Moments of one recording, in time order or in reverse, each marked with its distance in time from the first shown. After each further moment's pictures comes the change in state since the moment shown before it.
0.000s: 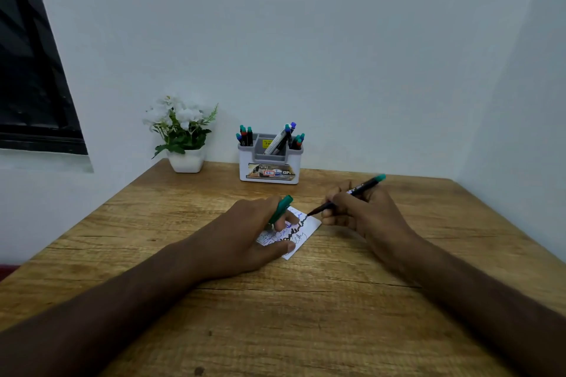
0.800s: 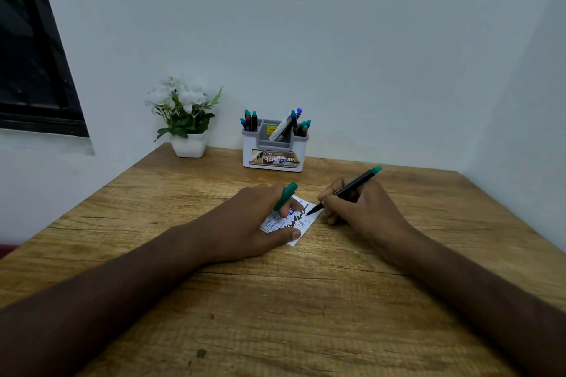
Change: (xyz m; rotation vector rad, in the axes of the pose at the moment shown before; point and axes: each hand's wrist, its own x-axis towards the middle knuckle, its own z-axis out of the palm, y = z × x) left_hand 0.002 -0.001 0.002 0.022 -0.046 -0.037; right_hand -0.005 0.001 0.010 -0.443 -0.010 -0.035
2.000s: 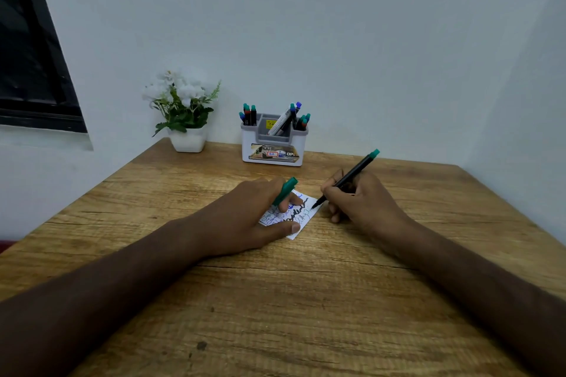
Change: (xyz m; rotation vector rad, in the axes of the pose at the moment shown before) left_hand 0.001 -0.002 0.000 0.018 0.003 0.016; right_hand 0.005 0.004 0.002 0.036 -0.044 0.008
